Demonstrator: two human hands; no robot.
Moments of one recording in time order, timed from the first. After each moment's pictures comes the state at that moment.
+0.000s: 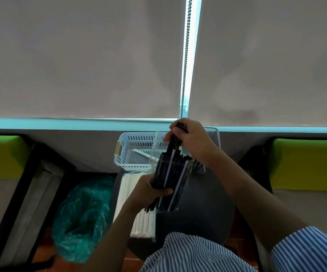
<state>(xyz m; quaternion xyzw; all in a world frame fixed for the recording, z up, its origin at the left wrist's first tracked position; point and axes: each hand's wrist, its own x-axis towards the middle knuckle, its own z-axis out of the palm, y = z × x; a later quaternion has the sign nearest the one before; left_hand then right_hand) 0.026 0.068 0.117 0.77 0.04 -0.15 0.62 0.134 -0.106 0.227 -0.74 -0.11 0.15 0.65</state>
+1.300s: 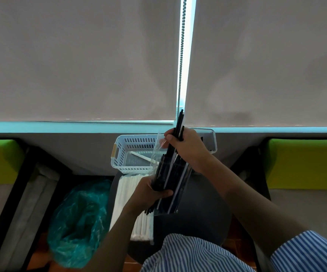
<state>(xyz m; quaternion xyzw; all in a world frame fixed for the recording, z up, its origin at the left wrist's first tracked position) 0.030 0.061 0.110 0.77 0.05 -0.17 0.61 0.118 -0.098 0.228 -0.77 -0.05 0.13 0.62</state>
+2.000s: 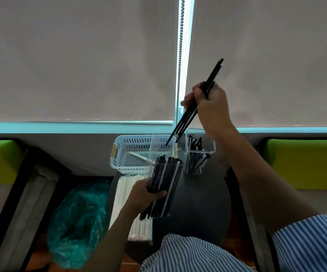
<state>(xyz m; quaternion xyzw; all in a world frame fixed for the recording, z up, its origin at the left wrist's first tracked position) 0.023 0.069 0.100 0.79 0.09 -0.15 0.59 0.161 -0.127 0.294 -0.69 -0.05 -0.07 0.72</state>
